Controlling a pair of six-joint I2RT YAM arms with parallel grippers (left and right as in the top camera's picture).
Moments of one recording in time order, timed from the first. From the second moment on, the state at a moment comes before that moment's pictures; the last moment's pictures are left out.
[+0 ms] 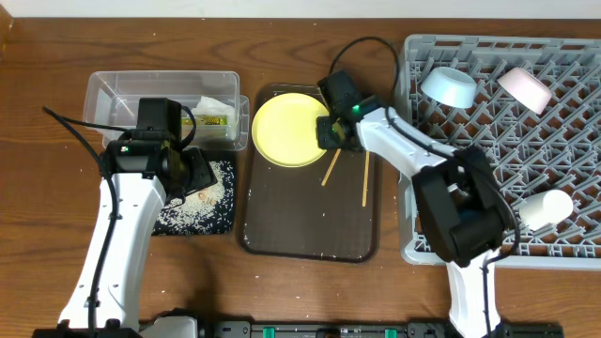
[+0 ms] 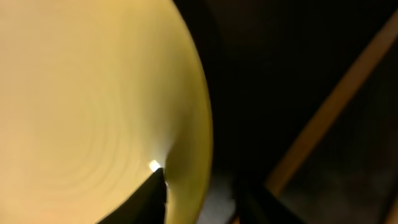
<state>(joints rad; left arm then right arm) 0.00 1.37 1.12 -1.07 -0.04 -0.44 0.52 2.18 1.56 -0.56 -0.01 0.44</state>
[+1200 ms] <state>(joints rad) 0.00 1.37 1.12 -1.07 -0.04 -0.44 0.30 1.66 1.55 -0.58 0.53 -0.07</state>
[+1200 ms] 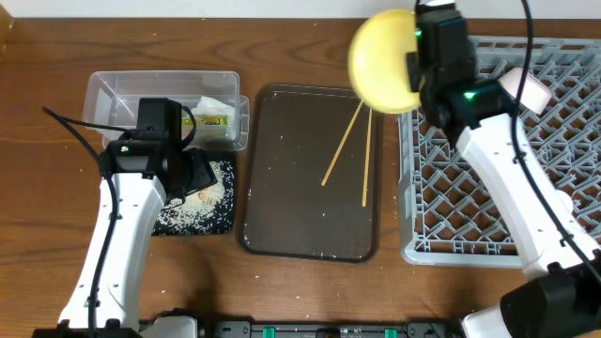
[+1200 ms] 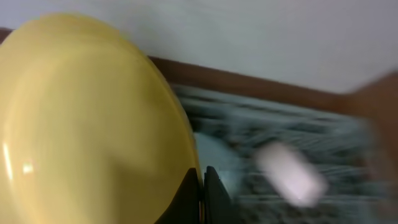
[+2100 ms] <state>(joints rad) 0.00 1.37 1.12 -1.07 -0.04 -0.44 -0.03 1.66 1.55 -0.66 0.90 -0.59</state>
